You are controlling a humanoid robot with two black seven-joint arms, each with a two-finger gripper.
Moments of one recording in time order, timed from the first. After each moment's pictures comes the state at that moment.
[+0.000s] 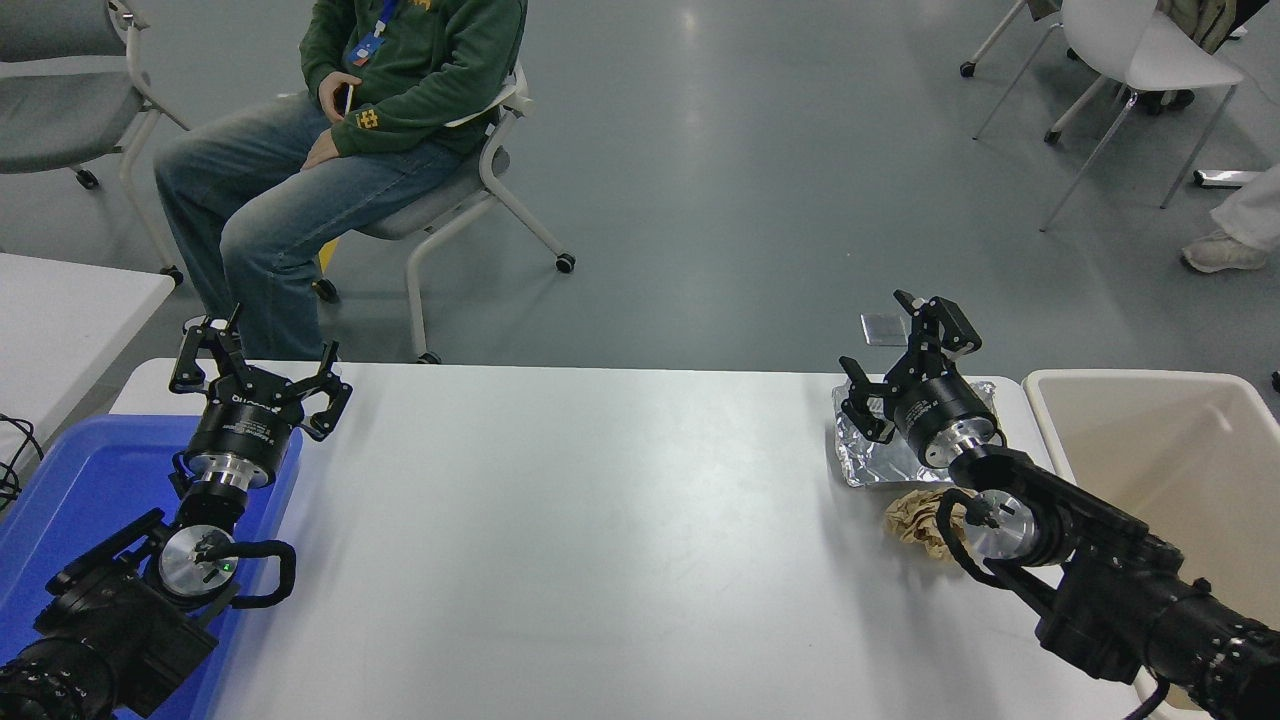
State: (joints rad) left arm -0.55 0.33 -0.83 -0.45 -0.19 -0.66 -0.49; right arm 0.69 -0.23 0.51 0.68 -0.01 0.11 0.49
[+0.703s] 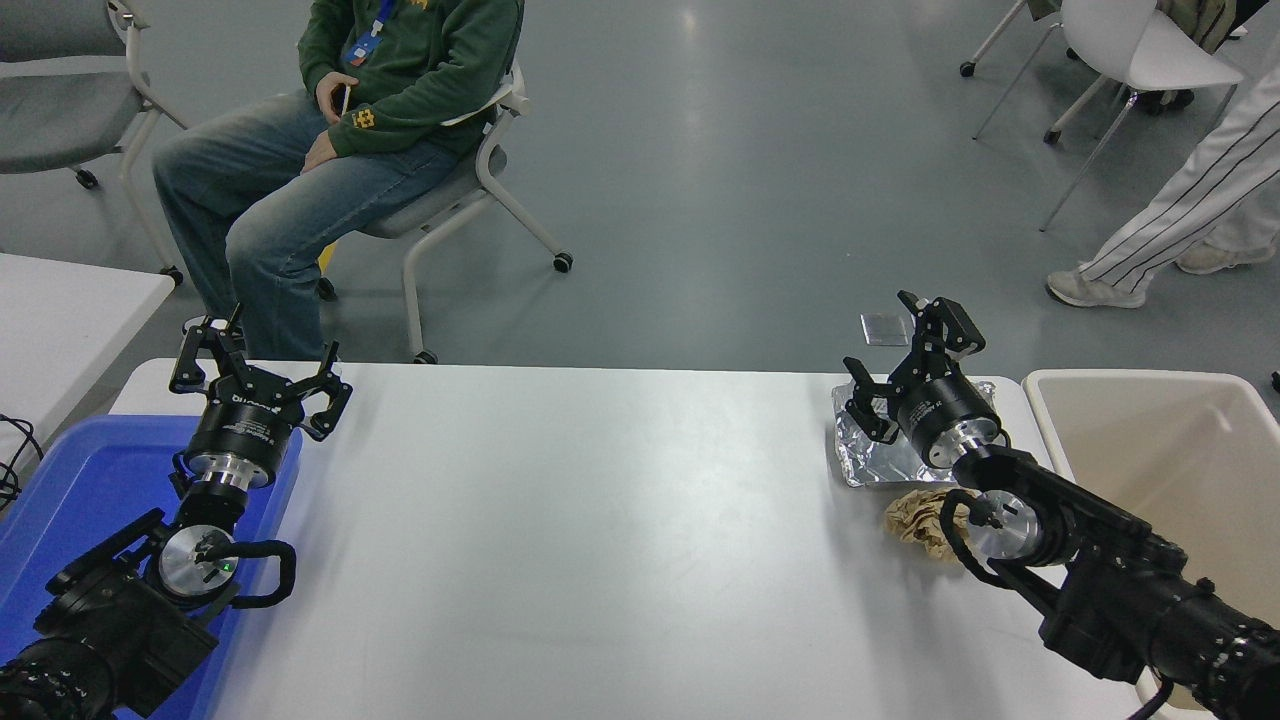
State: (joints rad) left arm -0.55 0.33 -0.83 -0.45 -0.19 -0.66 -0.49; right arm 0.70 -0.24 0.51 0.69 -0.05 0.11 0.49
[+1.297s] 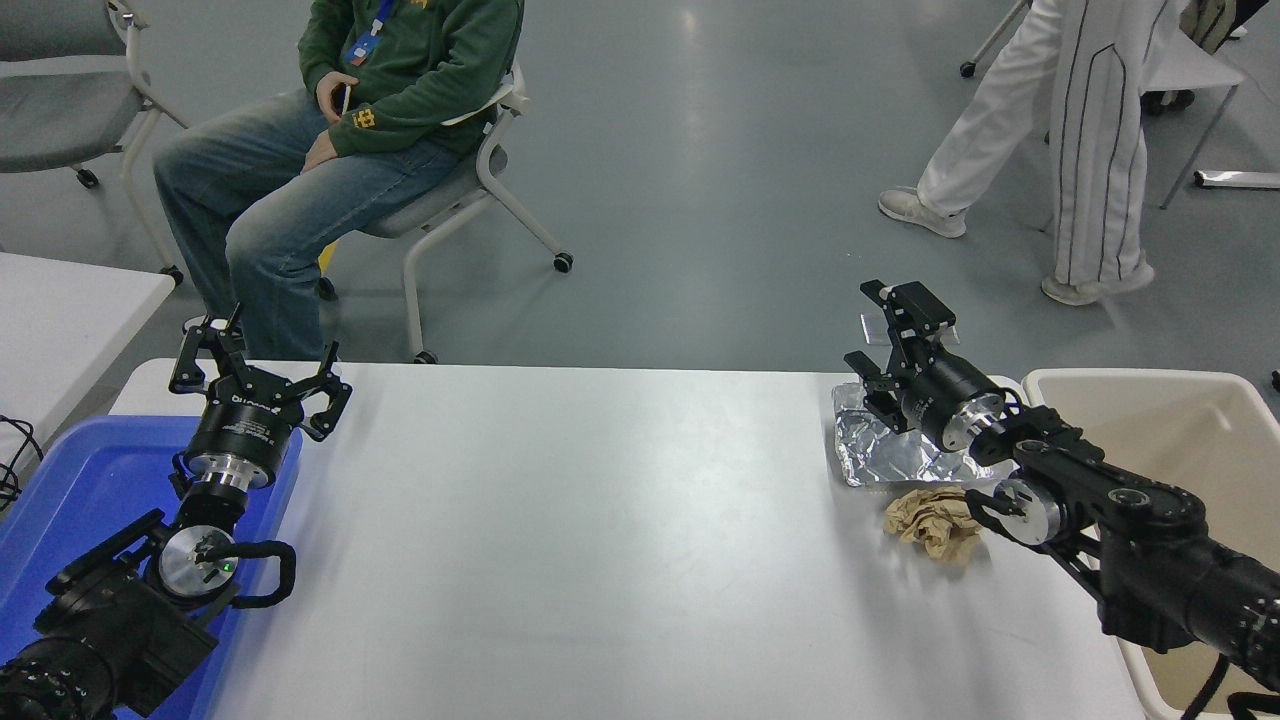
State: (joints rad) left arm -0.55 0.33 -0.83 -0.45 -0.19 -0.66 -0.49; right arm 0.84 -0.35 0.24 0.68 -0.39 0.03 0.48
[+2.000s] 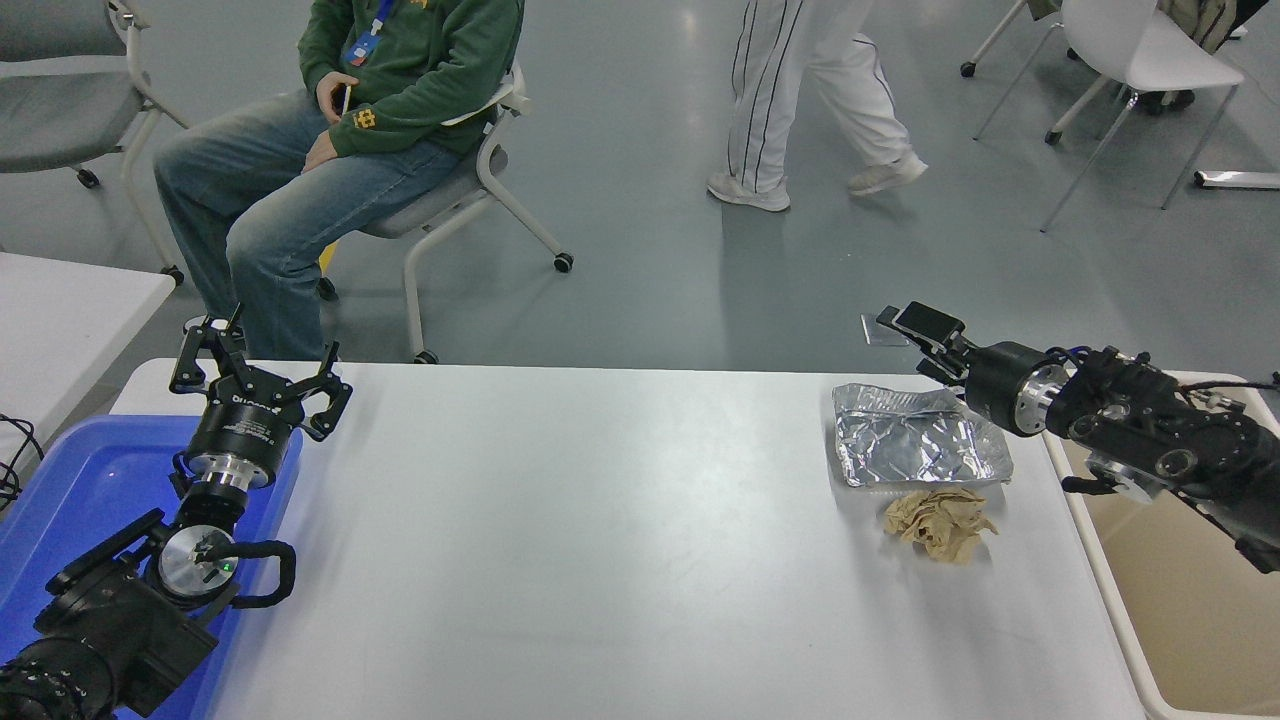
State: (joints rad) left arm -0.55 0.33 -0.83 -0.45 -0.19 -0.66 -0.49; right arm 1.07 -0.47 -0.33 0.64 -0.58 0.00 0.48
